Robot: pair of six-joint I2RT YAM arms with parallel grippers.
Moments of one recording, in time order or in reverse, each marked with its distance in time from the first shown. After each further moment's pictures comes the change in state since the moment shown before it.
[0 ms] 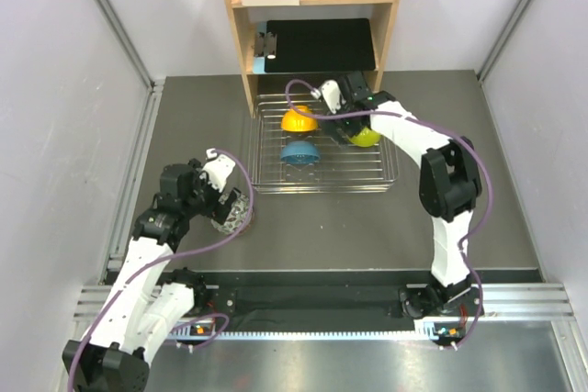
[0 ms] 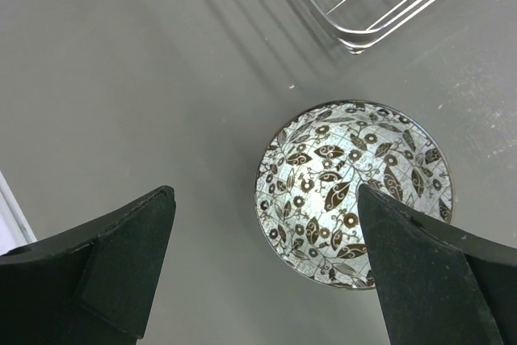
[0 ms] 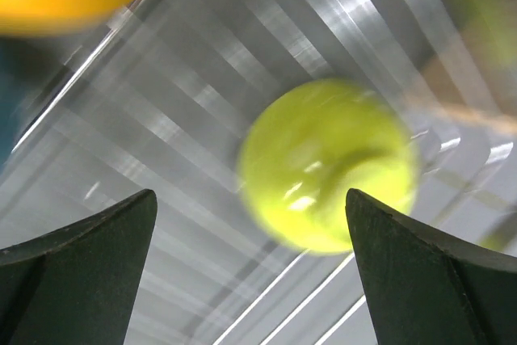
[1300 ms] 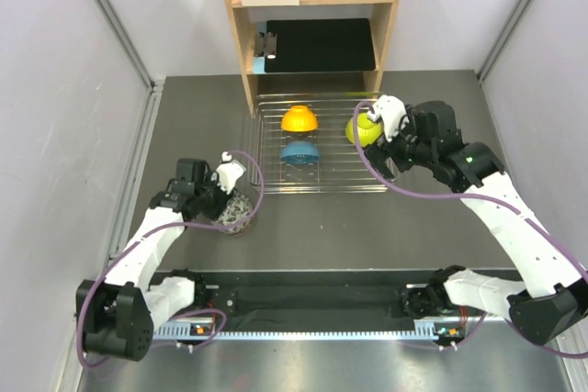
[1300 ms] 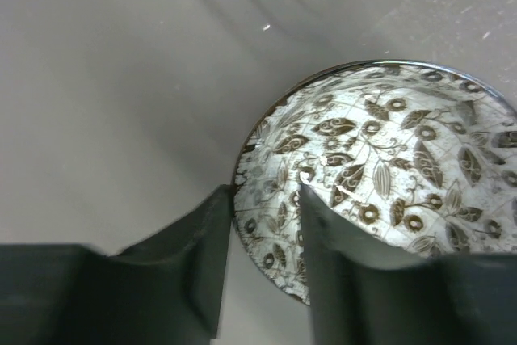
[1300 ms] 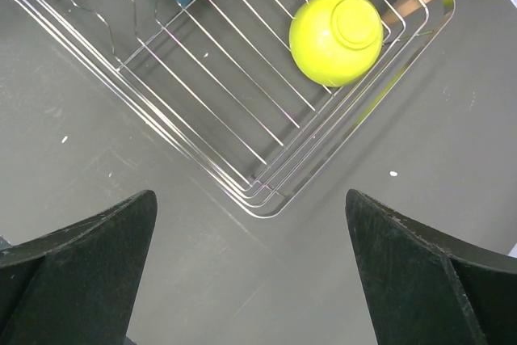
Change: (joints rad) left arm 0.039 0.288 -0.020 0.029 0.025 0.123; right arm -0.001 -0.933 -0.514 -0.151 -0.162 0.058
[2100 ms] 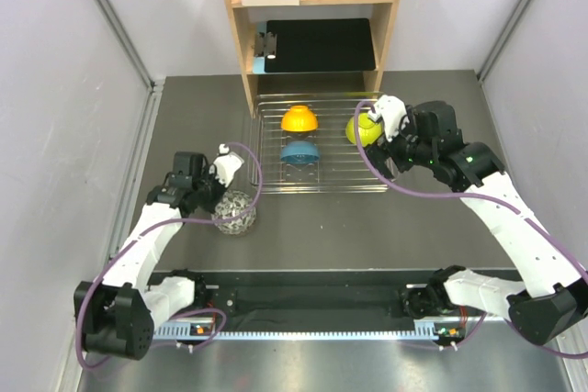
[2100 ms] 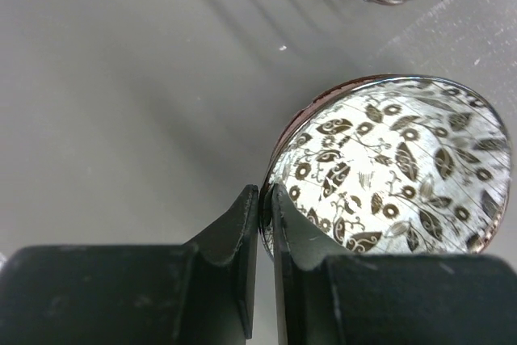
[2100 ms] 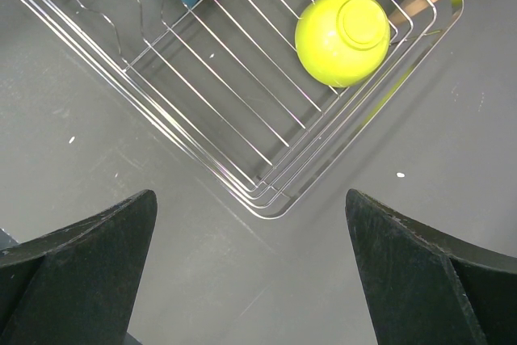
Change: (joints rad) left arm 0.004 0.012 0.070 -0.035 0.005 -0.020; right arm -0.008 0.000 -0.004 0.002 -0.021 0.011
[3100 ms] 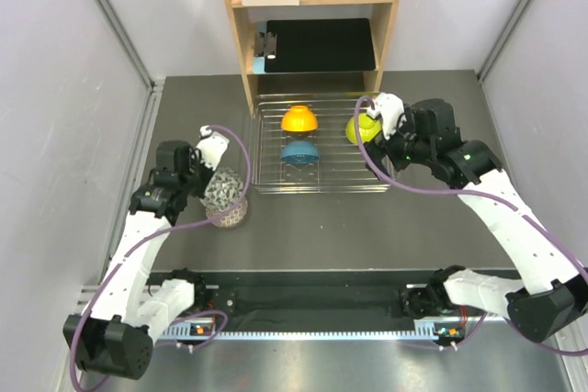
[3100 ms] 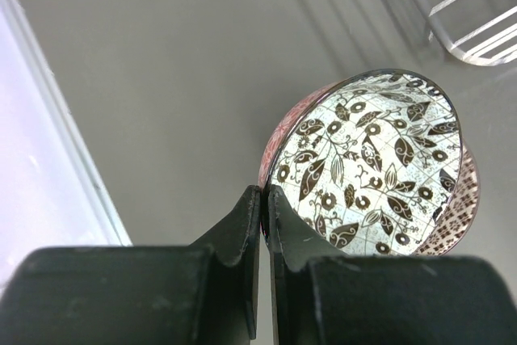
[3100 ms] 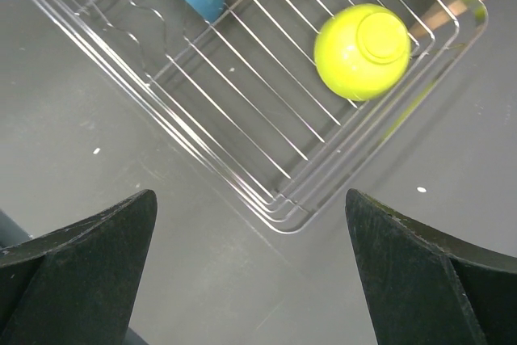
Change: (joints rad) left arm 0.000 -0.117 0.126 -0.048 -0.174 -0.060; right arm 0.000 0.012 0.002 0.023 -0.042 0.031
